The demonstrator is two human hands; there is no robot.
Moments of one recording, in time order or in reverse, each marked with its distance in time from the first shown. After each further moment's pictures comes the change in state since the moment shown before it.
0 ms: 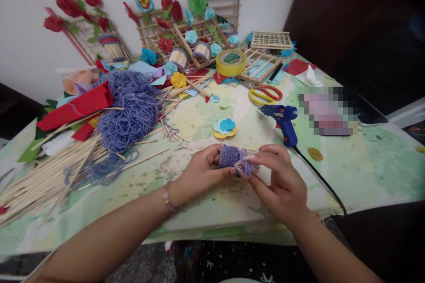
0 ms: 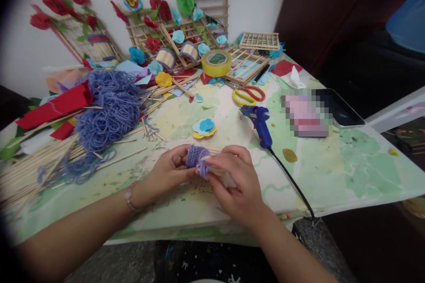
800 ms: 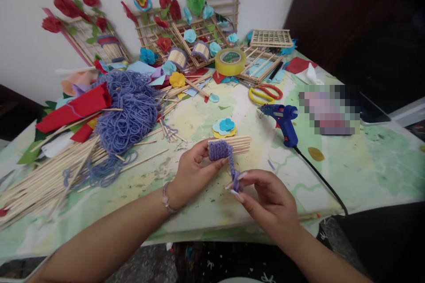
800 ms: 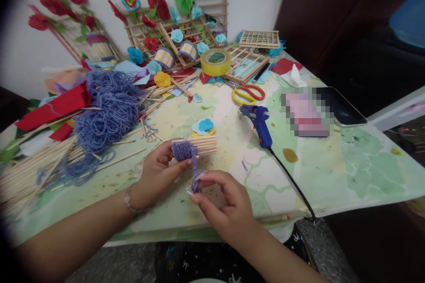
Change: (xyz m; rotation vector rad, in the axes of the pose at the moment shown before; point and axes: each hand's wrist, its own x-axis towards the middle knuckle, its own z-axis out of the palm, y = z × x) left_hand -0.002 -0.011 -0.009 0.347 0.319 0.321; right_hand -0.029 -0.018 0.018 0.397 0.006 0.355
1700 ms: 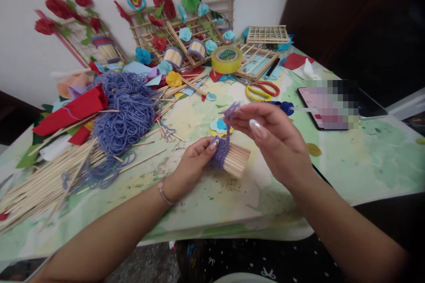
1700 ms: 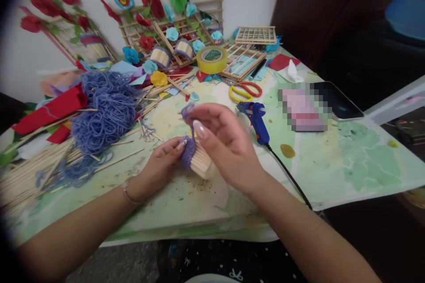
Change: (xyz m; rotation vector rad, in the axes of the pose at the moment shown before) left_hand 0.014 0.004 0.005 -0.477 -0.115 -0.349; right_hand 0.087 -0.034 -0.011 0.251 -0.093 -0.003
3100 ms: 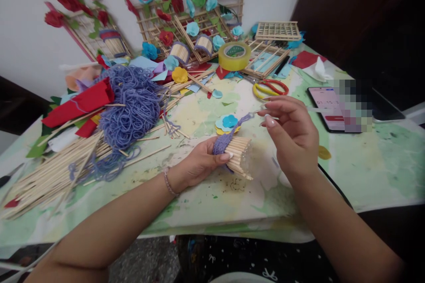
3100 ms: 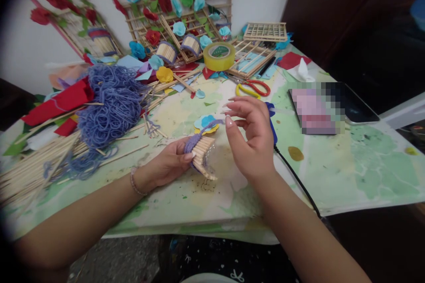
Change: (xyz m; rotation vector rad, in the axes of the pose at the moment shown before) left_hand 0.005 0.000 -0.005 -0.312 -0.268 -0.190; right_hand 0.006 0.028 -0.024 -0.453 0.296 -0.229
